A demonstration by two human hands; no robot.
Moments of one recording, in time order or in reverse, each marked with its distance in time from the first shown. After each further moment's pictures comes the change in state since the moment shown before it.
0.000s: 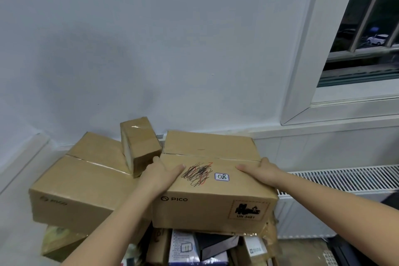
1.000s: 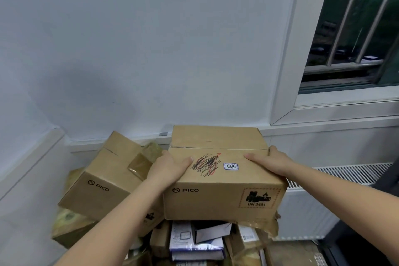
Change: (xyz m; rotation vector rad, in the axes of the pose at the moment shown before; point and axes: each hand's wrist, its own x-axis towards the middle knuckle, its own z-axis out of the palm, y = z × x) left_hand -0.072 0.009 -0.019 -0.077 0.016 0.079; right_hand -0.075 0.011 -0.033 -0.074 0.160 -0.099
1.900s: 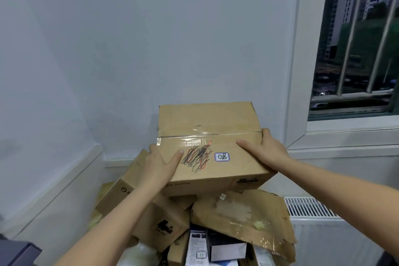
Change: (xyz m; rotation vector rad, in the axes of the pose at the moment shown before) left_hand -0.070 -0.013 -0.081 -0.159 0.462 0.108; right_hand -0.071 -0.084 -0.020 0.030 0.268 -0.436
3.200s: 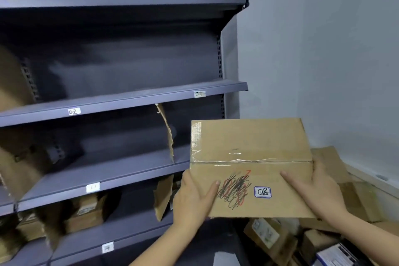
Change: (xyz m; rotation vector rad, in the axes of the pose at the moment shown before) left_hand -0.397 -0.024 -0.145 0.230 0.780 -0.665; right_hand -0.225 -0.099 0.076 0.284 -0.599 -0.712
